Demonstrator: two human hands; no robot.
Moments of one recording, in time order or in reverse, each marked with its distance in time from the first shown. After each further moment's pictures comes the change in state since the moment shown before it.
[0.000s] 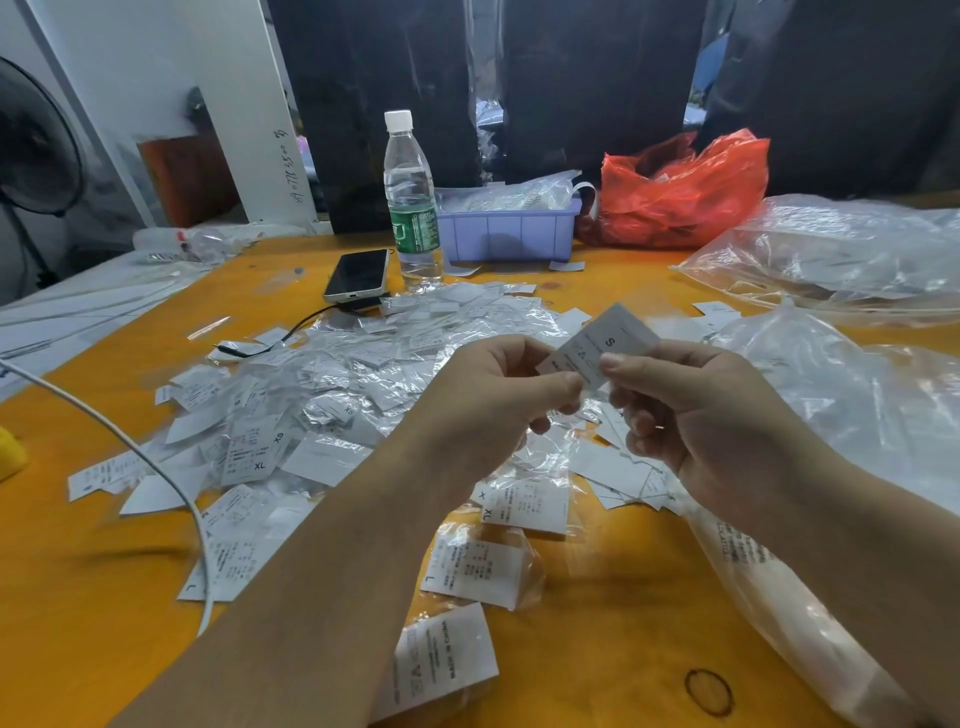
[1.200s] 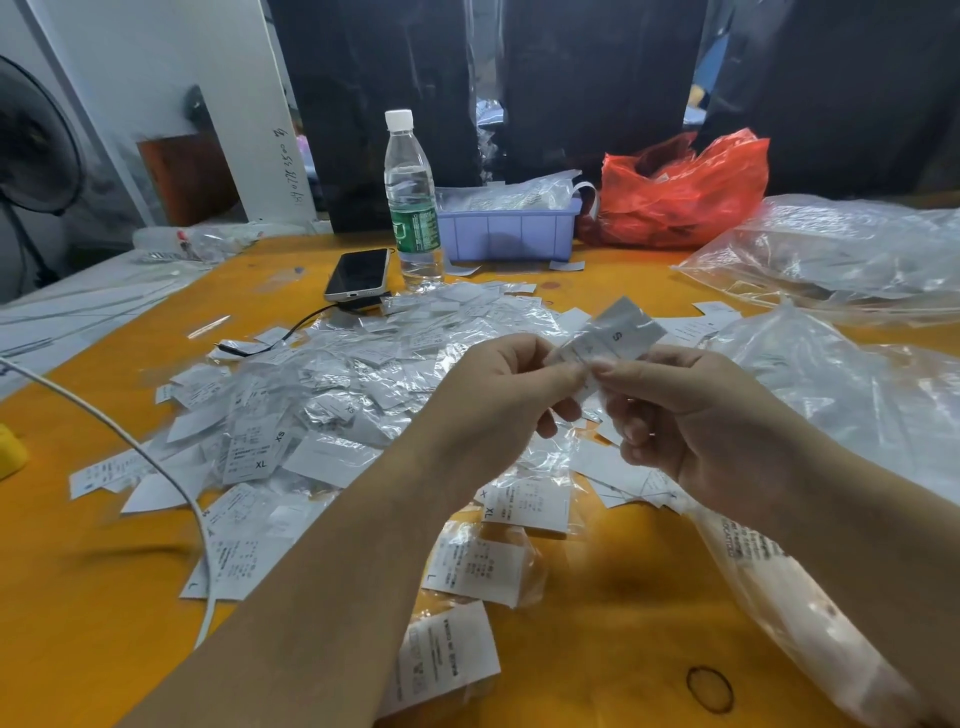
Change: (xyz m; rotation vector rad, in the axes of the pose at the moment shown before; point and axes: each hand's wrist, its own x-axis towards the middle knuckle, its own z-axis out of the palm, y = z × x) left_hand 0.000 0.000 0.004 0.060 -0.016 0.072; right_hand -0.004 -0.006 0.002 -0.005 -0.130 0.086
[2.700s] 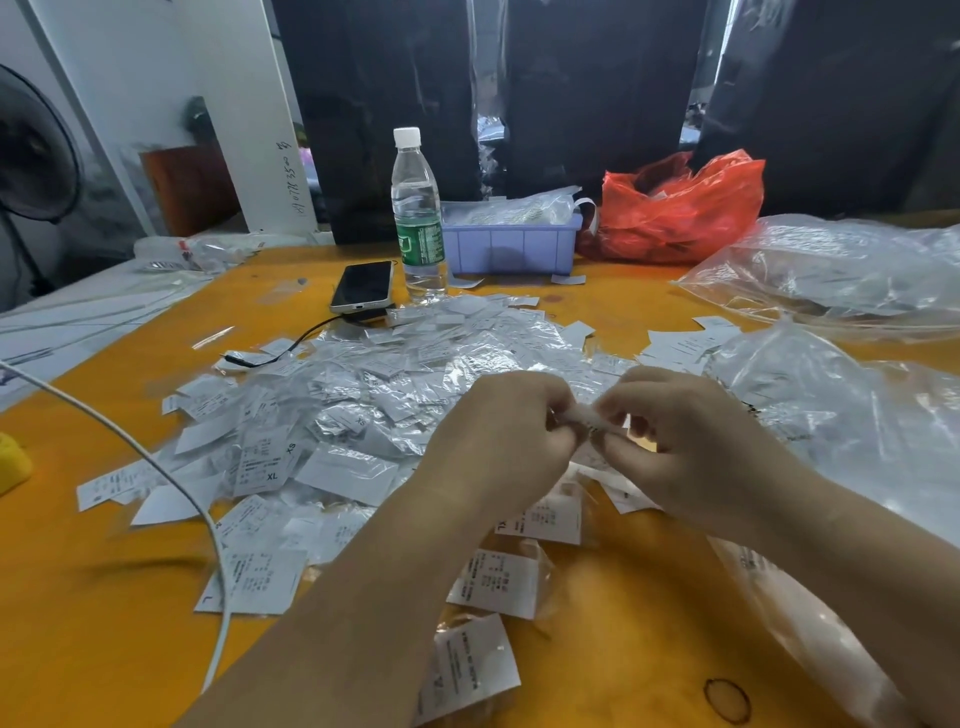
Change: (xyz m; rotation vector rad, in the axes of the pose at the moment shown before) left_hand -0.003 -0.010 0.001 0.613 0.074 0.130; right_hand -0.001 0.012 -0.005 -1.193 0.059 -0.581
